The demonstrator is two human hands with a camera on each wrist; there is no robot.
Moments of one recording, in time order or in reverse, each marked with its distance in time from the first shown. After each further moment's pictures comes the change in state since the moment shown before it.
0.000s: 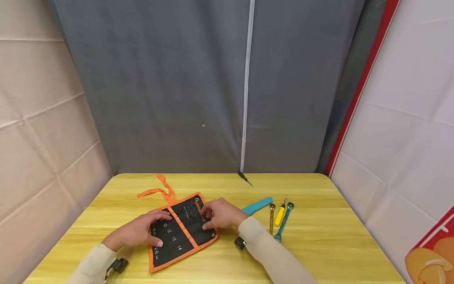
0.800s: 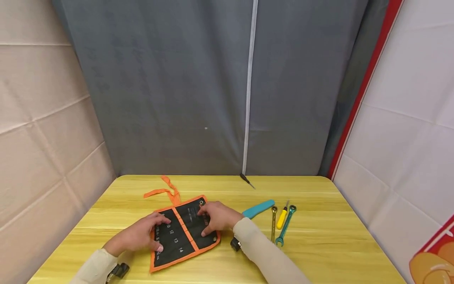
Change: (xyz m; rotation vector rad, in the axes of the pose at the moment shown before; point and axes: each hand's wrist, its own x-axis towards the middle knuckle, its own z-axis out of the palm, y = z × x) left_hand -0.001 0.002 0.005 0.075 0.025 -0.026; right_hand 0.015 0.000 0.012 -0.095 -0.044 0.000
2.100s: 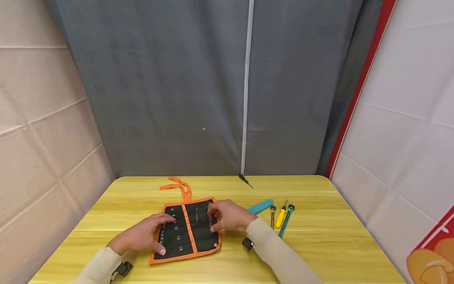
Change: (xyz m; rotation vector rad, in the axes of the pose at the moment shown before) left_hand 0.011 -0.004 0.000 -0.007 -0.027 0.034; right_hand -0.027 0.016 -0.019 0.086 0.043 -0.006
